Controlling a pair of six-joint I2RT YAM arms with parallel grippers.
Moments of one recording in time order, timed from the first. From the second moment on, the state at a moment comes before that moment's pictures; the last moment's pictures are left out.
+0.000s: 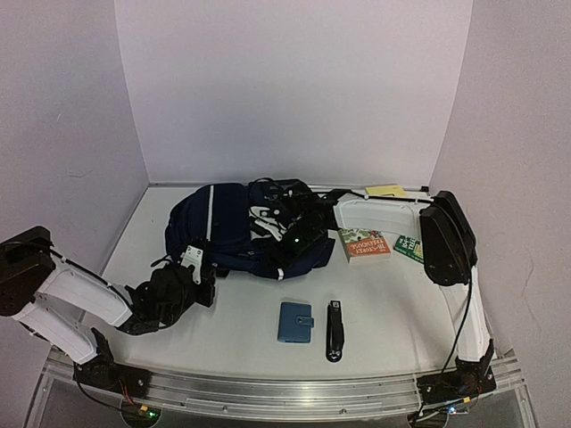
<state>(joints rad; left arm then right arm) -0.96 1.44 0.32 0.72 -0.56 -0.21 0.82 2.25 1.84 -0.64 -0.47 -0.16</state>
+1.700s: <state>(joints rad) -0.87 1.51 0.62 0.33 0.02 -0.53 0.85 2.03 1.59 -0.49 -0.15 -0.54</state>
